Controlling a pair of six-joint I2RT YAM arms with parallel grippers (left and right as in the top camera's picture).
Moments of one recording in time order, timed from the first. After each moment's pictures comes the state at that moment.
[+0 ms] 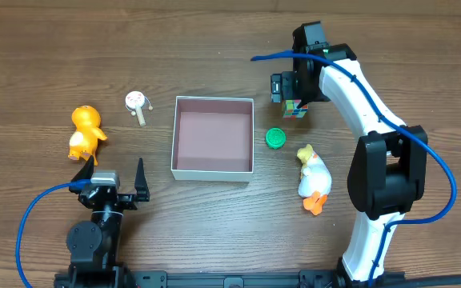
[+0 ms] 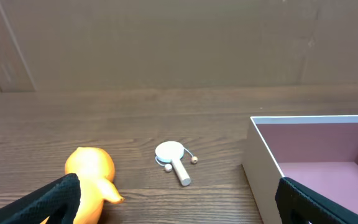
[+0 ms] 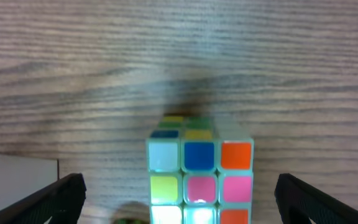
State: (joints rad) left arm 0.03 0.01 0.01 -0.07 0.05 0.01; right arm 0.22 2.10 1.72 -0.93 0.00 0.15
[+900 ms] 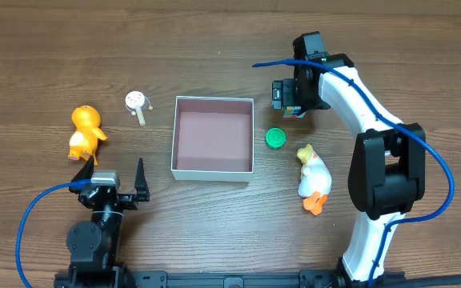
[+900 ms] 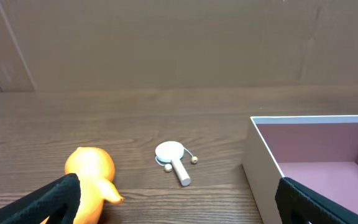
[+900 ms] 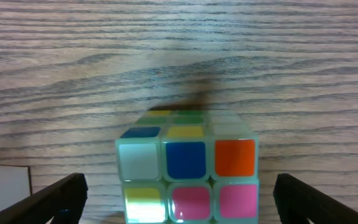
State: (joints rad) left arm 0.03 0.01 0.01 -0.07 0.05 0.01; right arm 0.22 2.10 1.63 -0.84 0.01 0.19
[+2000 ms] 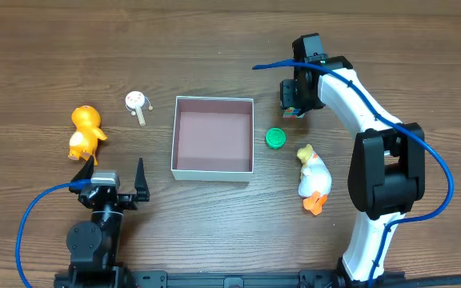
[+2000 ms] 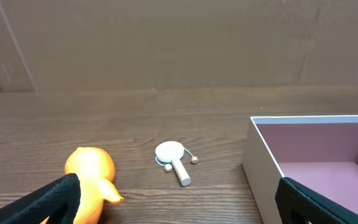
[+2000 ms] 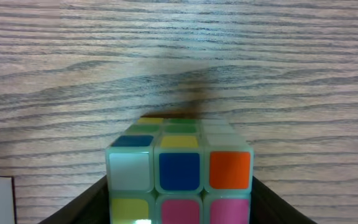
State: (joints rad) left arm 0.03 0.01 0.01 -0.07 0.05 0.01; right arm 0.22 2.10 1.60 -0.80 0.04 0.17
